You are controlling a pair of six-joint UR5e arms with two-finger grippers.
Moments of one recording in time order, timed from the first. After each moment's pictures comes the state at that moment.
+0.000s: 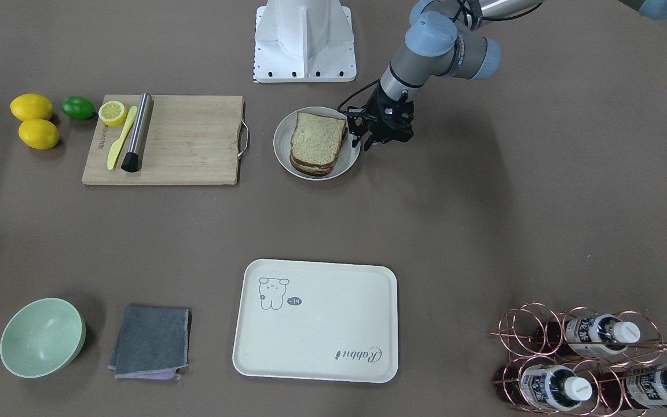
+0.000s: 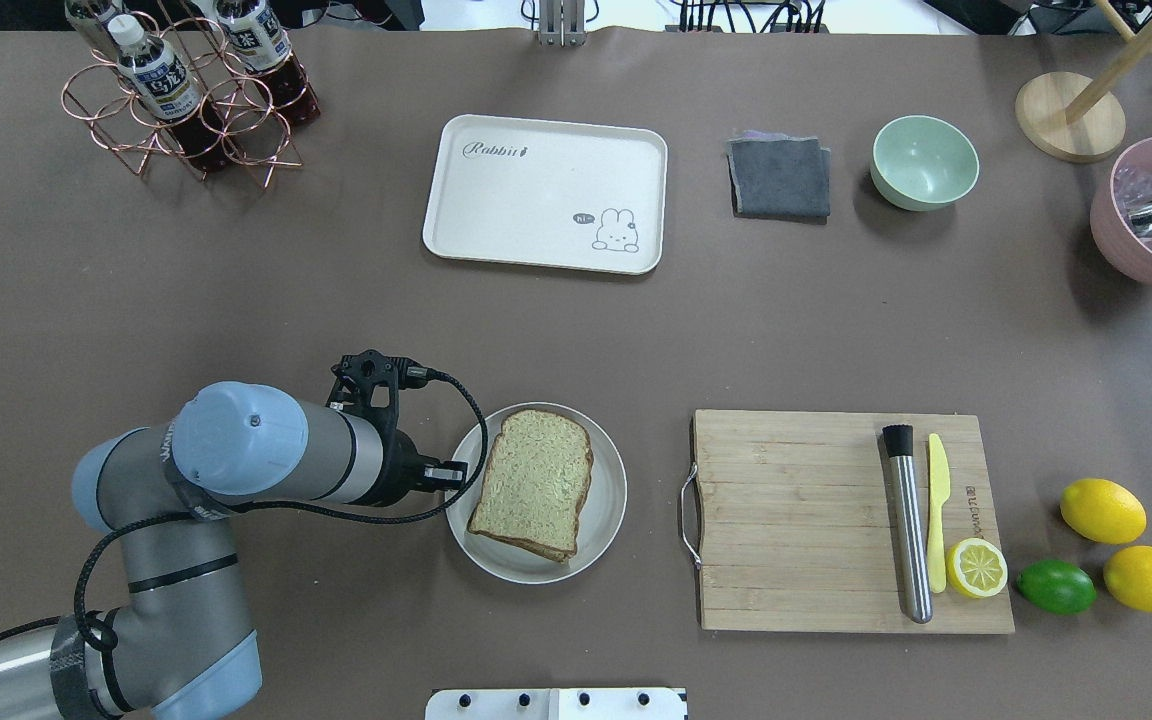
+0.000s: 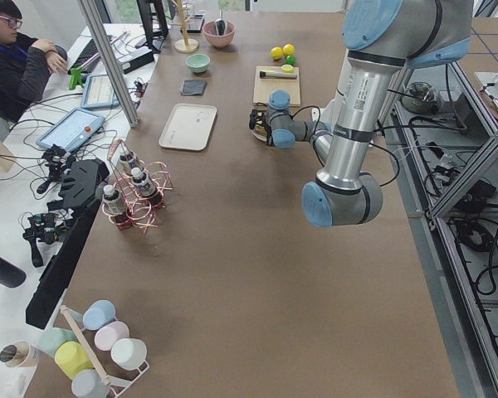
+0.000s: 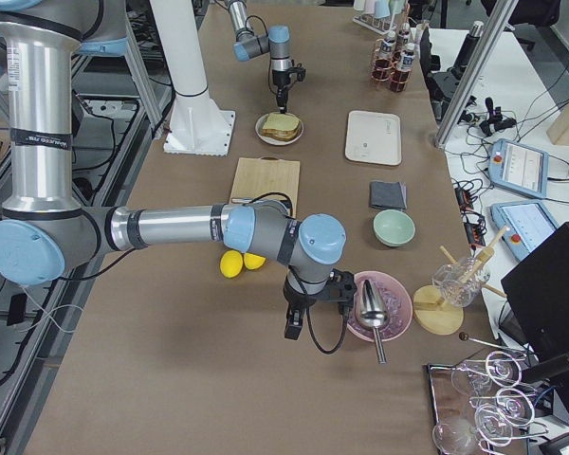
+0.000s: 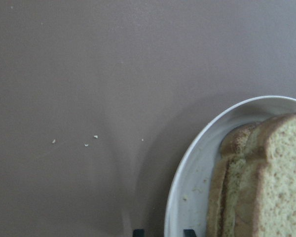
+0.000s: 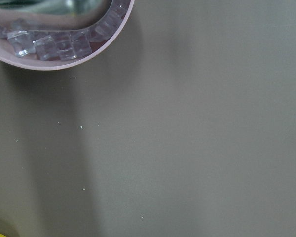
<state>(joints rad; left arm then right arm) -0.39 -1.94 -1.76 -2.12 -1.81 -1.25 1.63 -1.64 1.75 -1.90 2.25 -0.09</state>
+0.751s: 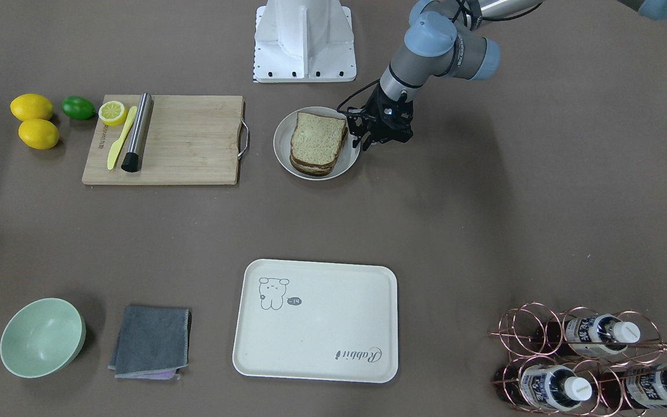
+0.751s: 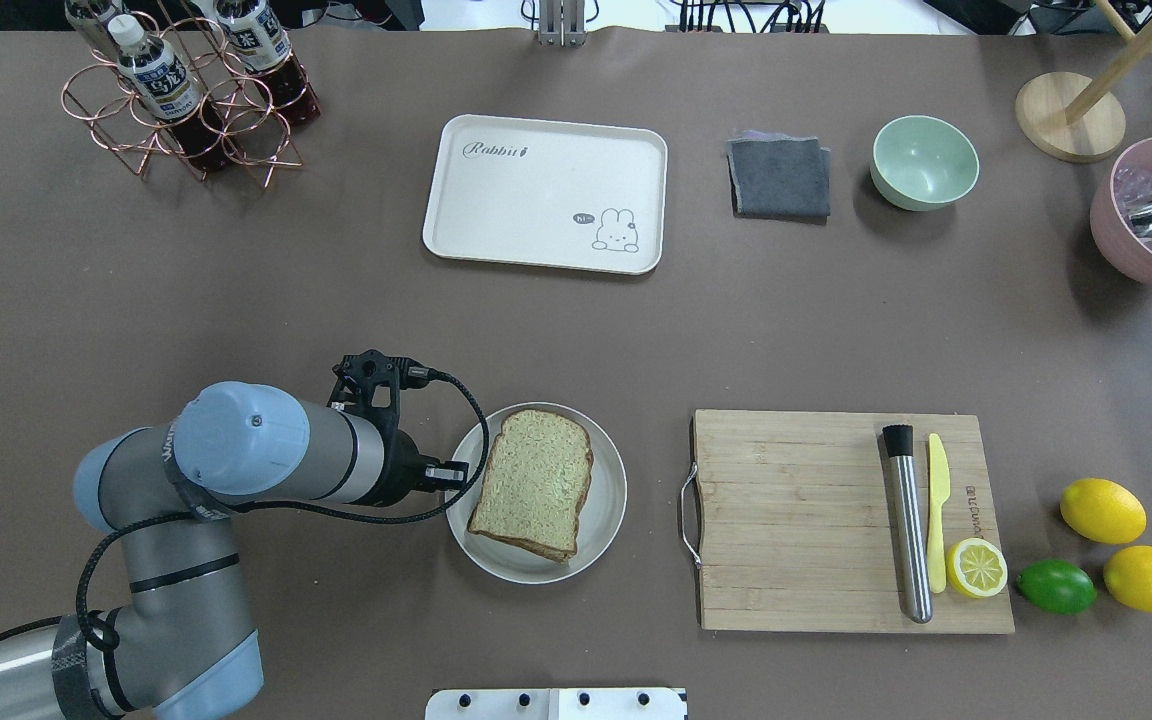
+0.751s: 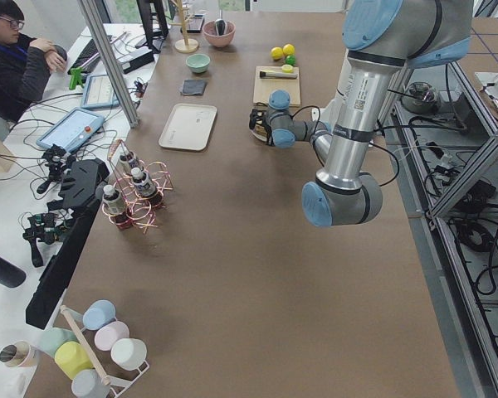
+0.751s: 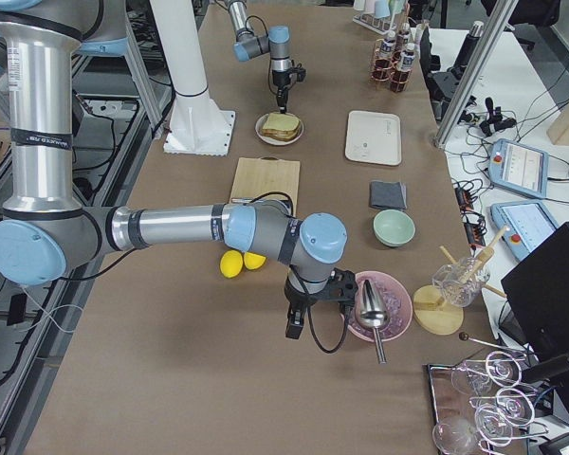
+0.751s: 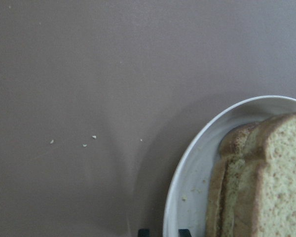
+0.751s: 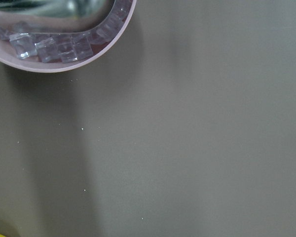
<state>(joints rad) -0.38 -1.94 -1.76 -2.12 -1.81 -1.25 1.63 -1.63 1.75 -1.90 2.25 -0.09</state>
